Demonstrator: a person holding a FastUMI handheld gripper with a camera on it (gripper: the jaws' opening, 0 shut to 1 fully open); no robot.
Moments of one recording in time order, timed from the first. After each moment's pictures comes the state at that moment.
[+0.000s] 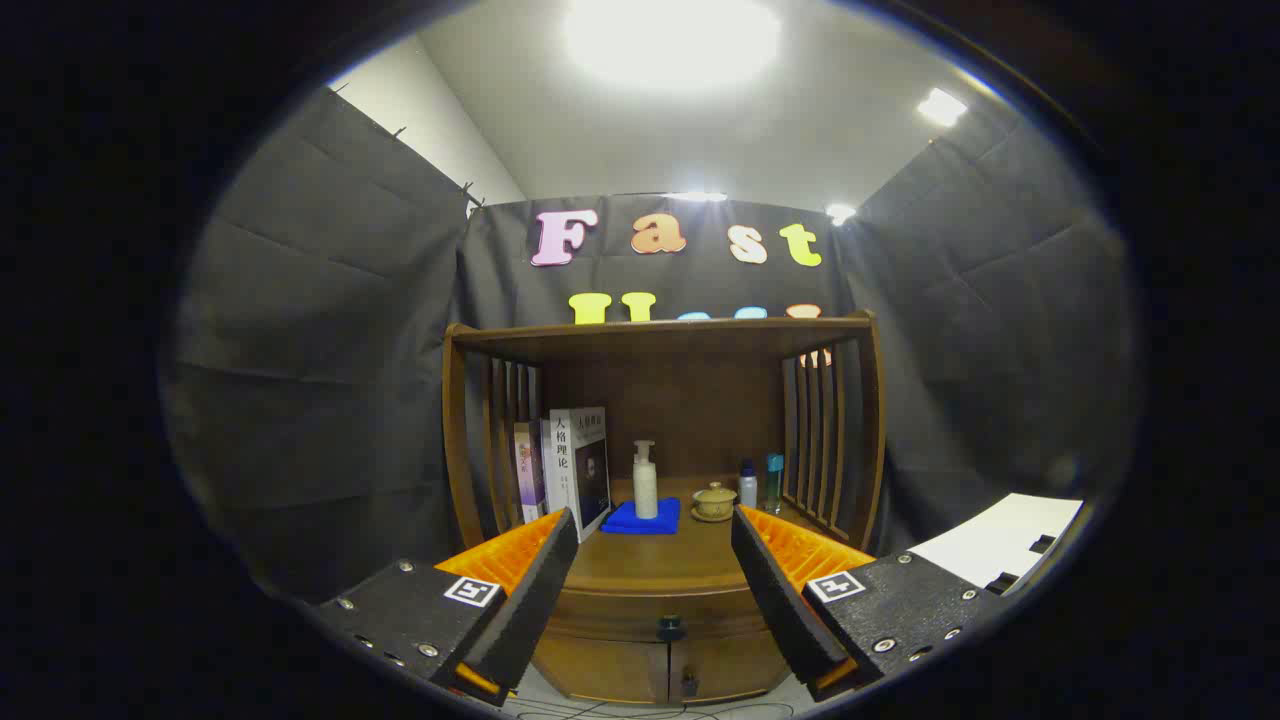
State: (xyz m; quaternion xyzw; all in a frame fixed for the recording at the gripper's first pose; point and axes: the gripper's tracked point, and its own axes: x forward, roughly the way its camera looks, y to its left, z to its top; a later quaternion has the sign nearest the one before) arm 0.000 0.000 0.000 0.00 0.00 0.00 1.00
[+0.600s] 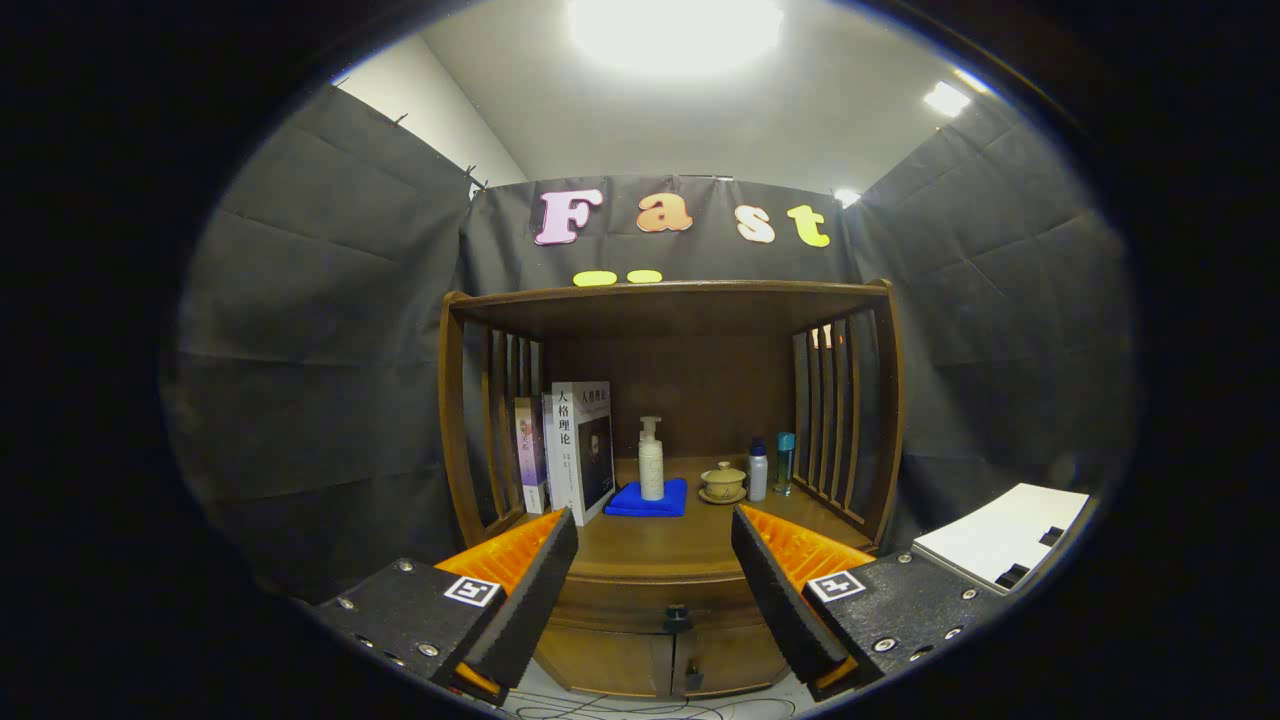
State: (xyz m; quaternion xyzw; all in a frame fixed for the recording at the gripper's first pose) arm 0.016 -0.001 -0.022 -0.01 0.02 0.00 1.00
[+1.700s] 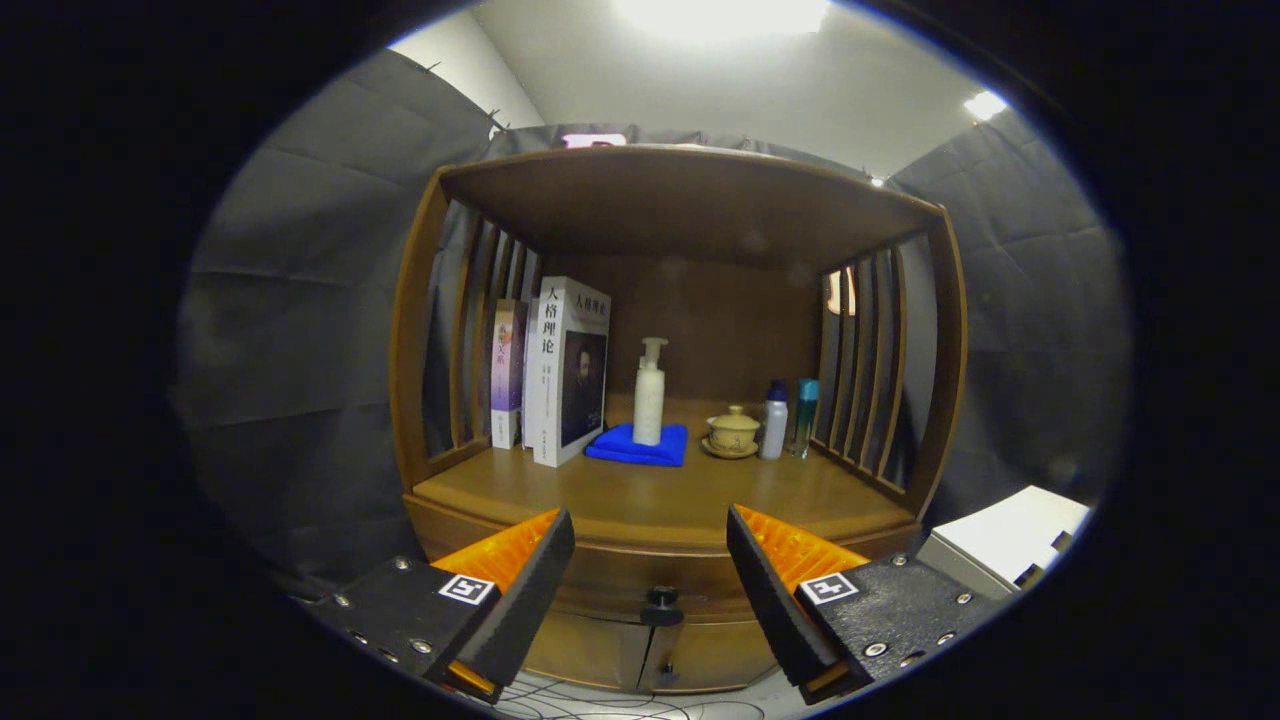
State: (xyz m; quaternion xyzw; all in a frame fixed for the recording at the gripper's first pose) arm 0.103 -0.014 -0.154 -0.06 0.08 0.00 1.00
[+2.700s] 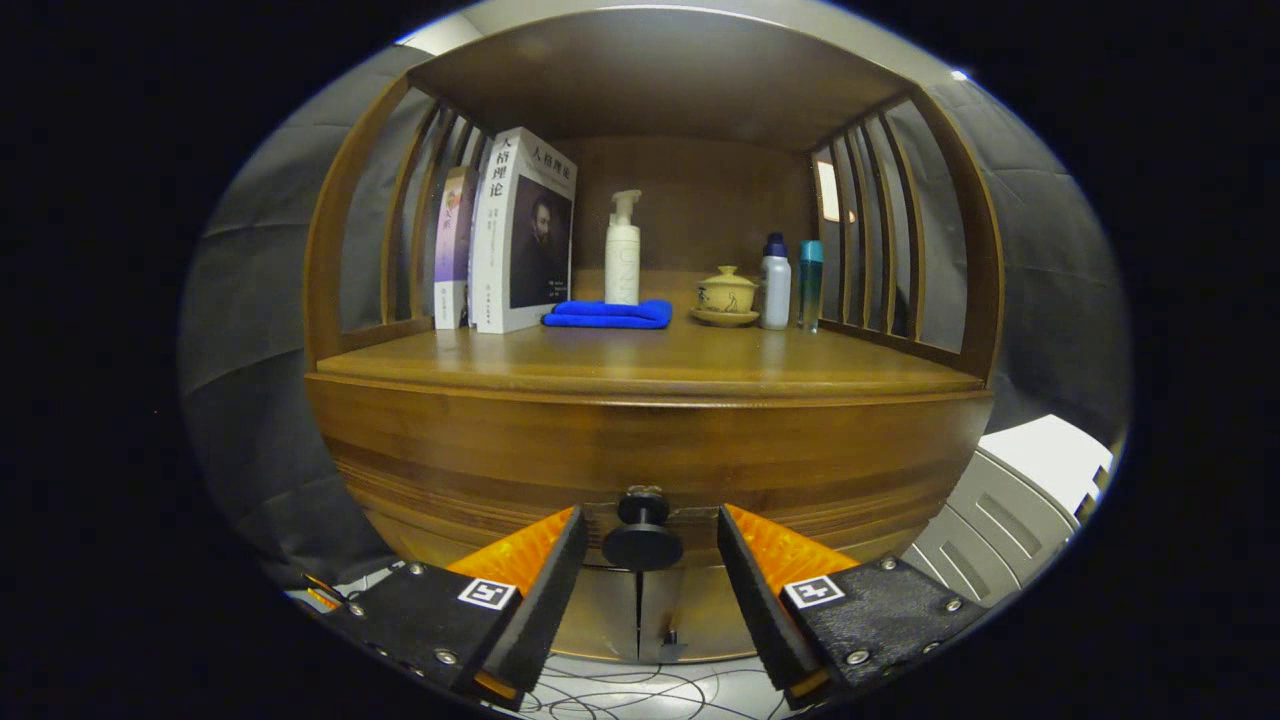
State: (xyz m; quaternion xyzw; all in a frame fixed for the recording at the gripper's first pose) arm 0.135 -0.045 -0.301 -0.04 0.17 -0.02 0.98
